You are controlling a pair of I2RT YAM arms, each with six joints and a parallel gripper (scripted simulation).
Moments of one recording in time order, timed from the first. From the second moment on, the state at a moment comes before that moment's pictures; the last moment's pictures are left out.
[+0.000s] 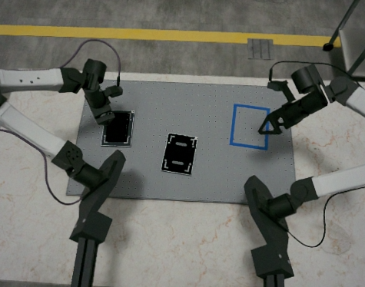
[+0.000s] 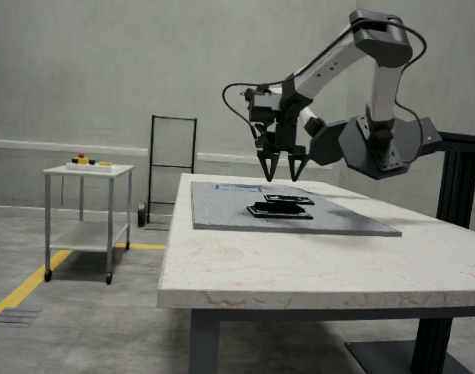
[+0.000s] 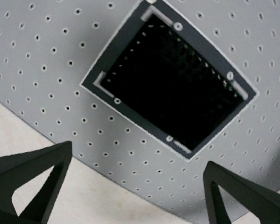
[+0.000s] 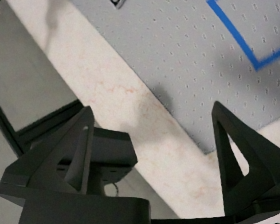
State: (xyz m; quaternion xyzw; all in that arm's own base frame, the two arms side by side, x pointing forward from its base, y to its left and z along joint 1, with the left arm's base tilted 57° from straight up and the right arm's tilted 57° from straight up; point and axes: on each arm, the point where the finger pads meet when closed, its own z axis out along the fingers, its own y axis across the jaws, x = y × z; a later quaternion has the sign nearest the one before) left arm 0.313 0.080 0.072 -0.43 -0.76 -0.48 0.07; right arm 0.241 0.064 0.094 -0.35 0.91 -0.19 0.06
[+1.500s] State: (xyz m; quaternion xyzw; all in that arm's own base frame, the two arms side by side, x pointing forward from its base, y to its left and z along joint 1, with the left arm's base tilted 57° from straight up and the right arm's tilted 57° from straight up) left arm 0.311 0.061 0.037 -0.01 -0.88 -0.44 -0.18; right arm 0.215 0.033 0.095 -0.02 0.88 -0.44 0.17
